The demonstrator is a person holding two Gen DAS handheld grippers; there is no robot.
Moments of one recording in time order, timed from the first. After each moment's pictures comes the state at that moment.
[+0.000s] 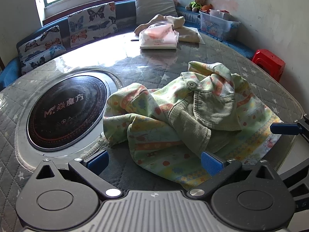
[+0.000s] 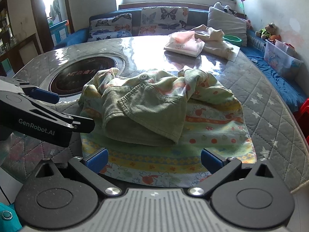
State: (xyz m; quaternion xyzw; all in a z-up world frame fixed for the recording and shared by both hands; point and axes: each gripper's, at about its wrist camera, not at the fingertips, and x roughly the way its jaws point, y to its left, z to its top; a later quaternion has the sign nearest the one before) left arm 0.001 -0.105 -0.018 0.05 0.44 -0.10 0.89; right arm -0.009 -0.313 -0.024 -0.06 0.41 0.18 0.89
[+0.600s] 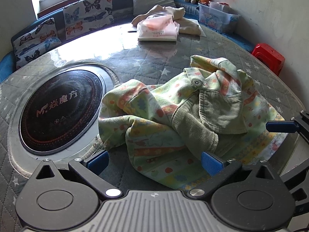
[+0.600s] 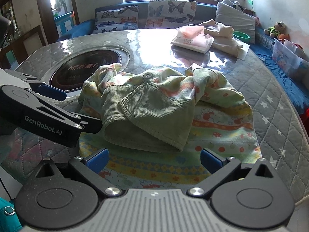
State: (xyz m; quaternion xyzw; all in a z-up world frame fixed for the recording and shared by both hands) left arm 0.026 -0.104 -0.026 0.05 0.47 -0.10 0.88; right arm 0.014 -0.306 -0.030 -0.07 0.43 0.19 0.88
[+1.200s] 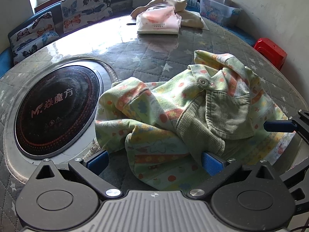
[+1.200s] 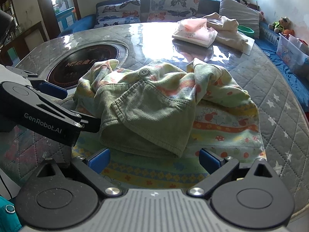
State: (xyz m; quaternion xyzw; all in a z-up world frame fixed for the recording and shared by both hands) left arm 0.046 -0.107 -0.032 0.05 0.49 -0.10 0.86; right arm 0.034 -0.307 -0.039 -0.07 0.45 0.20 0.87
